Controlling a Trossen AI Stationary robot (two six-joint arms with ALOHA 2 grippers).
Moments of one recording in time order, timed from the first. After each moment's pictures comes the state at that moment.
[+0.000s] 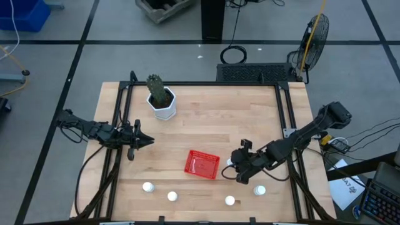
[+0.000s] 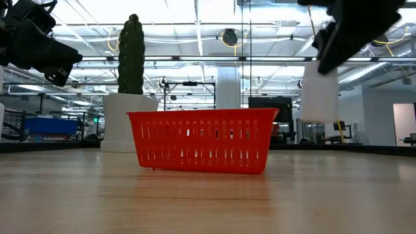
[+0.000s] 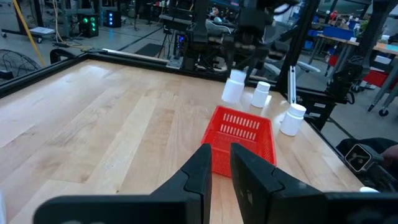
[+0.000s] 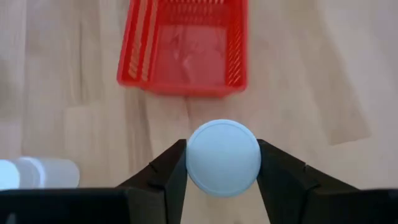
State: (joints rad) left arm -0.39 0.03 0.08 -0.18 -0.32 -0.24; right arm 0.51 1.44 0.97 -0.57 0.37 0.61
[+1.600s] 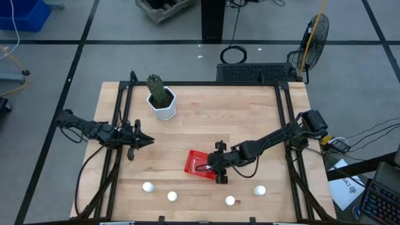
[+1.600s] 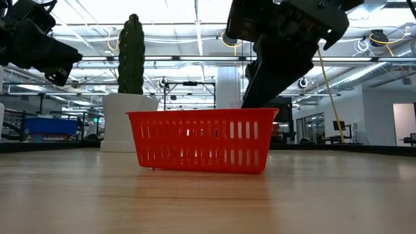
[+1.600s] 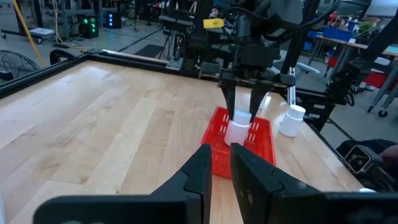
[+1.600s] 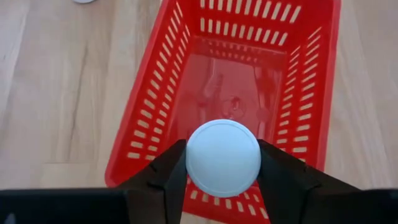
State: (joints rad) left arm -0.39 0.03 0.08 -0.18 -0.32 -0.24; right arm 0.33 1.78 1.11 -0.28 0.13 0.33
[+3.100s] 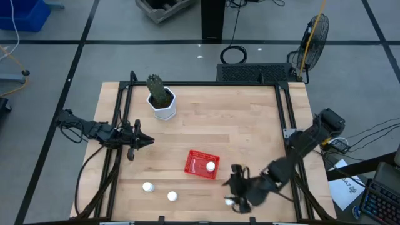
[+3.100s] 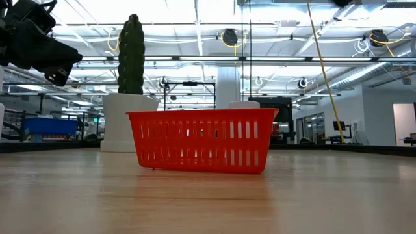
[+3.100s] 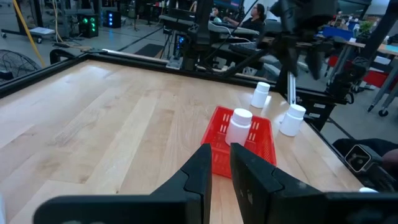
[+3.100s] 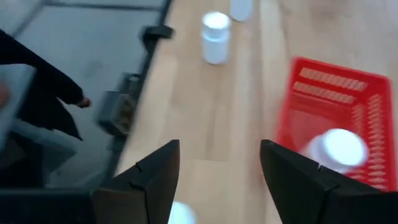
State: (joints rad) left arm -0.39 0.03 0.08 -0.18 -0.32 -0.24; right arm 0.74 1.60 1.11 -0.24 0.40 0.46
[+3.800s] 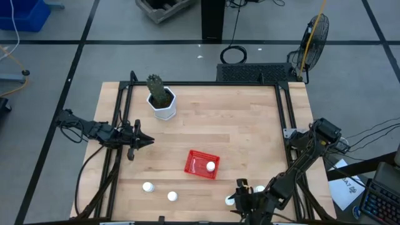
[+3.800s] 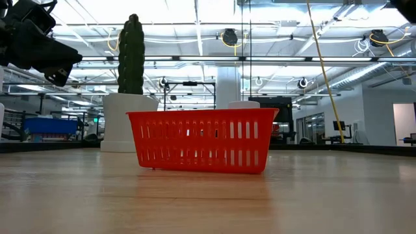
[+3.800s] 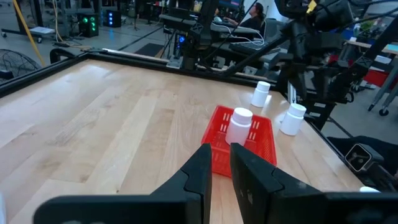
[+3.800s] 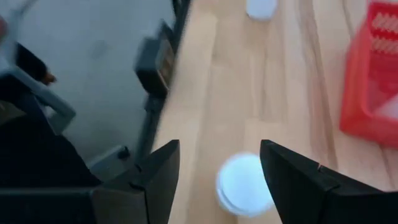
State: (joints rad) left arm -0.39 0.03 0.08 -0.18 -0.32 -0.24; right arm 0.88 1.75 1.11 -0.22 0.47 0.61
